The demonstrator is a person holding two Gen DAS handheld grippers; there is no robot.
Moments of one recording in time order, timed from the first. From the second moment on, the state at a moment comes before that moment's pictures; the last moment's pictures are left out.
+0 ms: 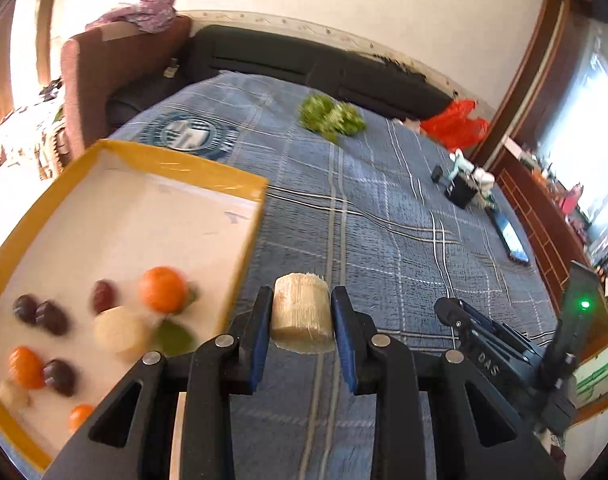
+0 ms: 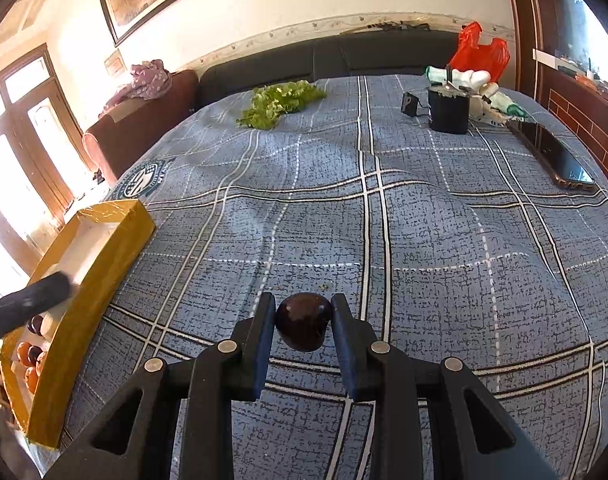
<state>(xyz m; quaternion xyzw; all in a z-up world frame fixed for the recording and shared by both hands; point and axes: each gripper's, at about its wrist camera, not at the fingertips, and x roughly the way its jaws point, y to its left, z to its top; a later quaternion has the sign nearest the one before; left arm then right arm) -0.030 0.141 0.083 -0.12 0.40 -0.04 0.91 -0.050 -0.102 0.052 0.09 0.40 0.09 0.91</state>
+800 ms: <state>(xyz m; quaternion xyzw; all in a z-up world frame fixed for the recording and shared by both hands) -0.054 0.310 0.126 -0.09 0.35 0.07 0.93 -0.091 0.084 0.135 0.03 0.39 0.28 0.88</state>
